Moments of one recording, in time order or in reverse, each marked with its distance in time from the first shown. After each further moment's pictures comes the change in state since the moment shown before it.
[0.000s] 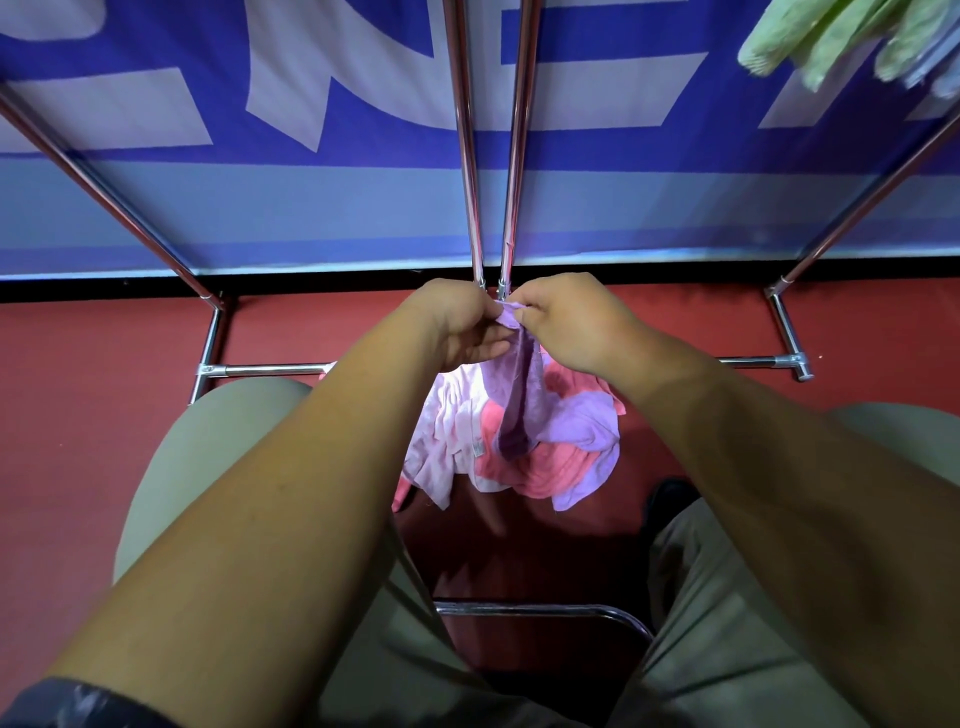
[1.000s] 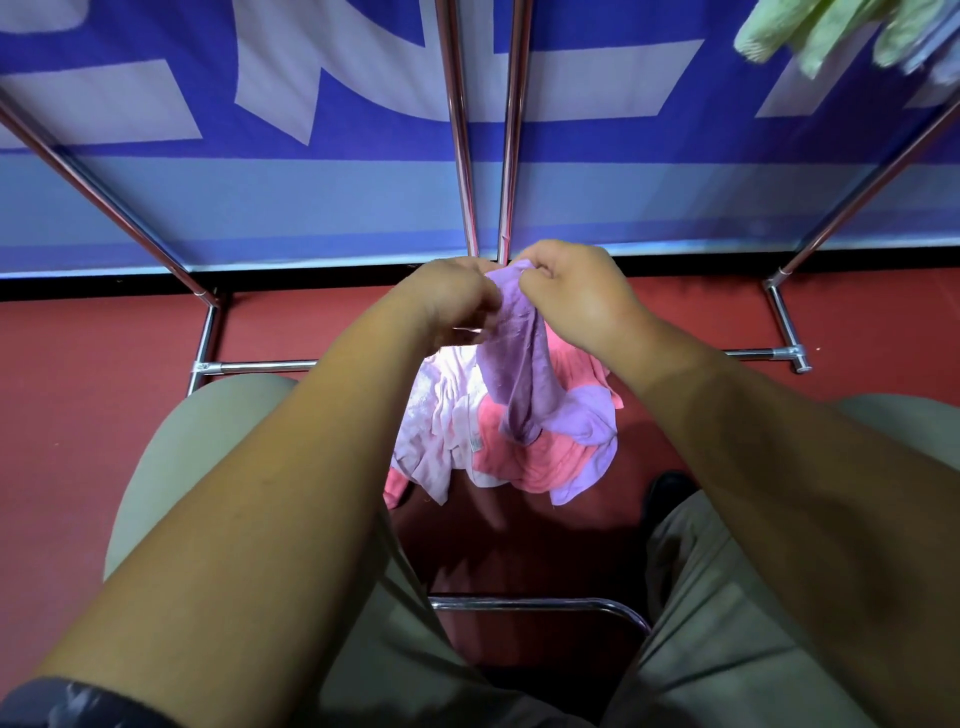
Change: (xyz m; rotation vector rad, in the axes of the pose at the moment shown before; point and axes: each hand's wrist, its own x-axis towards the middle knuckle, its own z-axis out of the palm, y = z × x) left_hand 0.001 0.007 -0.008 0.251 0.041 0.193; right_hand -0.002 -0.008 -0.014 0.240 0.206 0.121
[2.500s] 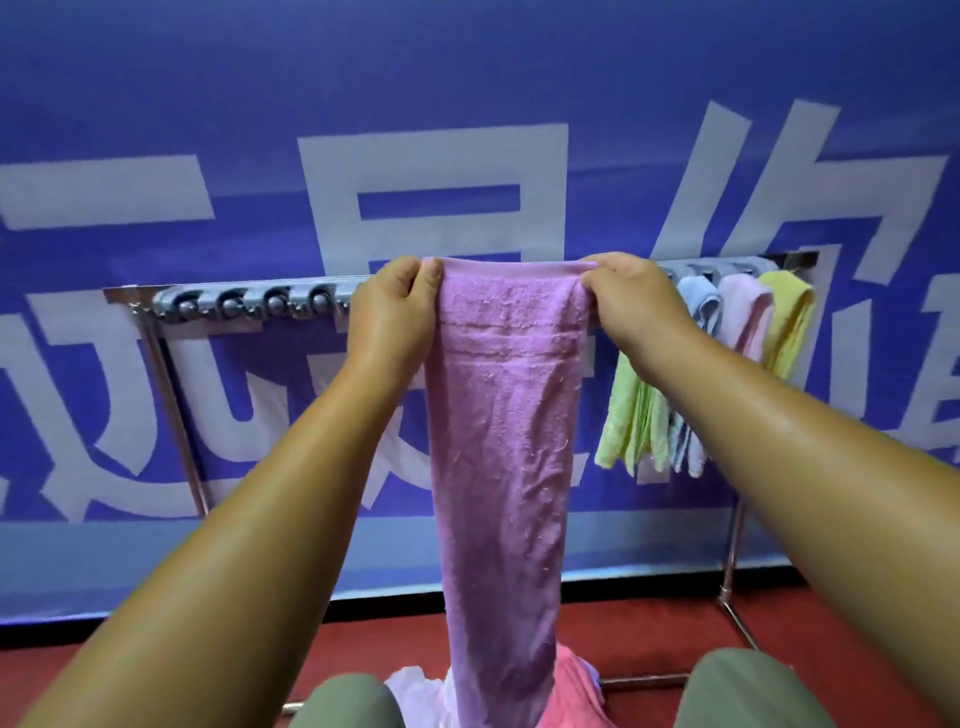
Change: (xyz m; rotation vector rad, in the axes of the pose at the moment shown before) left_hand -0.338 0.276 -0.057 0.245 0.887 1.289; right_hand -0.103 -0.286 -0.340 0.399 0.595 -0.211
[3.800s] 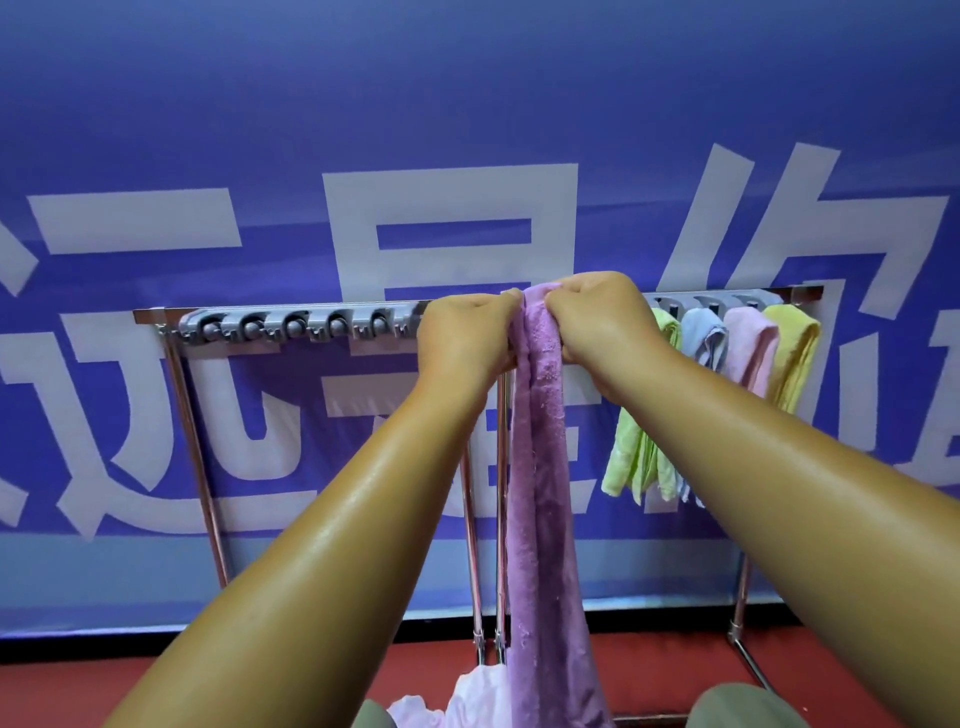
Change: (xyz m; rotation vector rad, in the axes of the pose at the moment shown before) left_hand -0.007 0.060 0.033 -0.433 -0.137 -0.422; right_hand -0.023 -0.049 0.022 0.004 -0.053 0.011
